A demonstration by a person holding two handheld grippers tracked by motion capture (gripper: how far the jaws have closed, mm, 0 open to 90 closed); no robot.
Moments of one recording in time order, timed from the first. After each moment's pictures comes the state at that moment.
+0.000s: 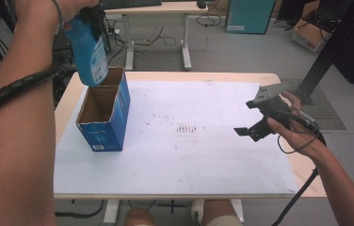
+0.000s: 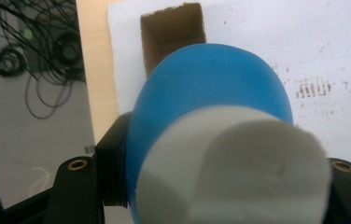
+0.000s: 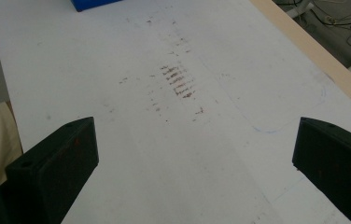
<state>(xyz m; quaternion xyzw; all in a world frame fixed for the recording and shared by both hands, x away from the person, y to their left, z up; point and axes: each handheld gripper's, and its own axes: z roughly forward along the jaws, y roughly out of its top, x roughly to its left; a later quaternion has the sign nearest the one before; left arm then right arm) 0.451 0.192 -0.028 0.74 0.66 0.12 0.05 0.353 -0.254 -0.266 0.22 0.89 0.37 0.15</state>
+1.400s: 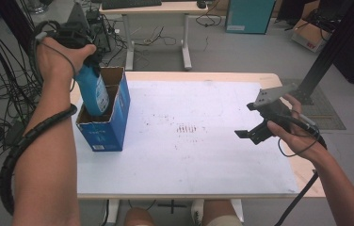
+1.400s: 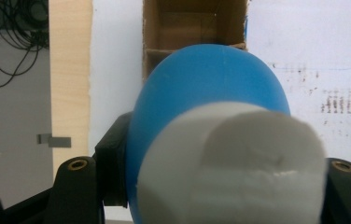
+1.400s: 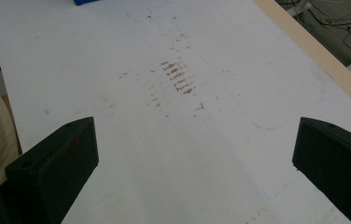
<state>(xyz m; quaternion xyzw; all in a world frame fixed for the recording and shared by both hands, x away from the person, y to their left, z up) 0.461 0.233 -0.150 0.70 0.71 0.08 0.06 0.347 -0.255 -0.271 0.22 0.89 0.36 0.16</state>
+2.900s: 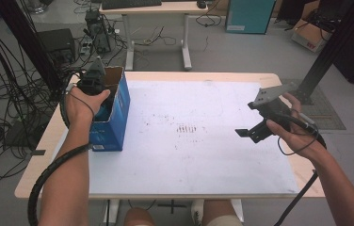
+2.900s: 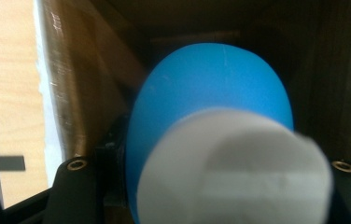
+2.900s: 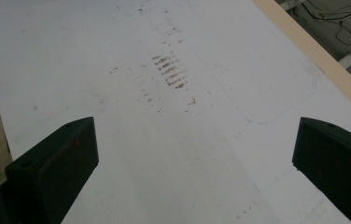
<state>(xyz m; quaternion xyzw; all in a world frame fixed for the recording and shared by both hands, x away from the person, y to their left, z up) 0.463 0.234 -0.277 0.71 0.70 0.06 0.04 0.352 -0.255 -0.271 0.22 0.89 0.35 0.17</state>
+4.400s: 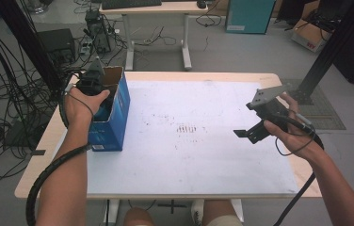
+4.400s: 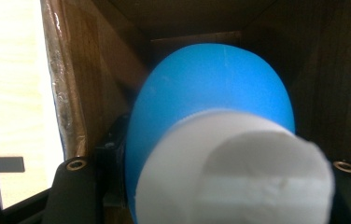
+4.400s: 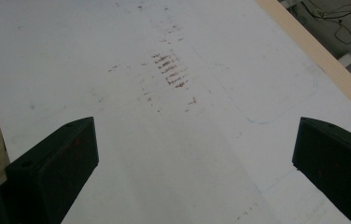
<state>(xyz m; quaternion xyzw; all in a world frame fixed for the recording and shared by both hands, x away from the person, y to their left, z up) 0.463 0.235 -0.278 0.71 0.70 0.06 0.04 0.352 -0.251 -0.274 0.22 0.90 0.34 0.17</state>
